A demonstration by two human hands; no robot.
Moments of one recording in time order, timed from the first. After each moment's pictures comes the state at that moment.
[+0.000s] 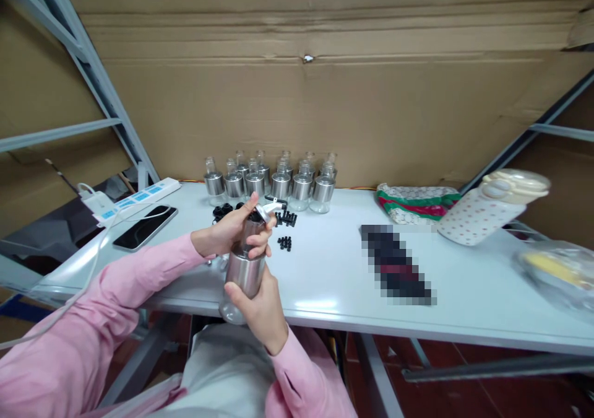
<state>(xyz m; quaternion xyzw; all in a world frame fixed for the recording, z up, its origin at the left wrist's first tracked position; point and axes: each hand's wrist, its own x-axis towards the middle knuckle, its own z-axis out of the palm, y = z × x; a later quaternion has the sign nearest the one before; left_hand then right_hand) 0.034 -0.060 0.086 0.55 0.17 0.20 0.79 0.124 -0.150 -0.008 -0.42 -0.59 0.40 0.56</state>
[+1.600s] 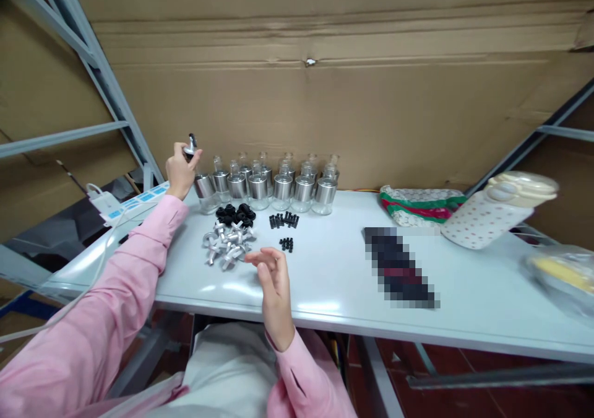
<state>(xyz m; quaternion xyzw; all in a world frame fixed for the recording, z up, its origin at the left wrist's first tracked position) -0.108 0.099 0.083 0.59 0.62 0.49 -0.17 0.125 -0.144 -0.013 -0.32 -0.47 0.48 0.67</state>
